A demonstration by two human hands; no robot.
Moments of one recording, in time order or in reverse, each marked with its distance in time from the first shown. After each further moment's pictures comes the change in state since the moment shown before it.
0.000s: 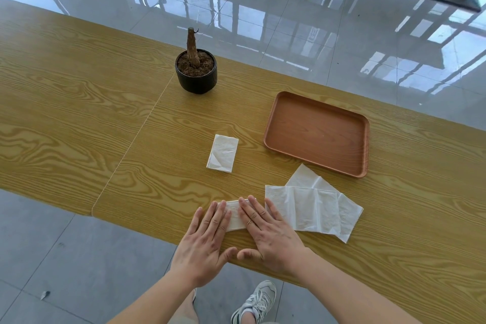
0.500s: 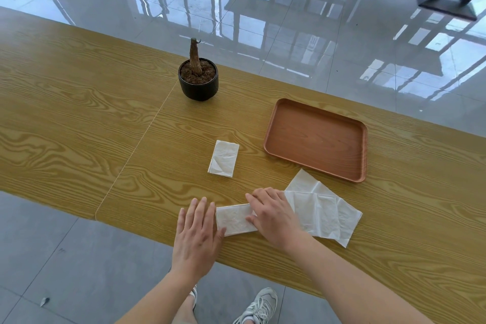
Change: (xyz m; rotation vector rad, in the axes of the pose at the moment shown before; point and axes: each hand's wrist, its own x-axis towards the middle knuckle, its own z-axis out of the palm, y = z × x) left_hand 0.008 -0.001 -0.021 -0.141 0.142 -0.321; right_hand 0.030 0.016 -0.032 0.029 0.259 0.183
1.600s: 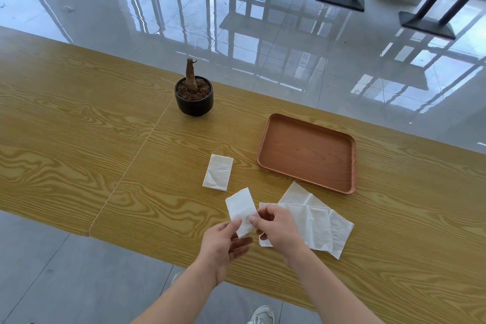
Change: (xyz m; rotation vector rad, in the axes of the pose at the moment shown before) left_hand 0.034 0.074 -0.034 -1.694 -0.345 -0.860; right_hand -0.012 -0.013 -0.046 1.218 0.024 0.710
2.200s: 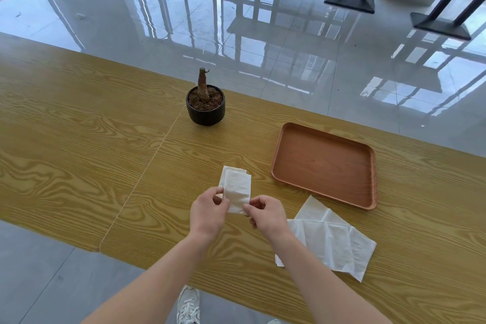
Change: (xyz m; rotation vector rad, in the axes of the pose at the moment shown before) left_hand 0.043 0.094 -0.023 0.803 0.308 0.622; right_hand 0.068 -0.031 0.053 -0.057 0.089 0.033
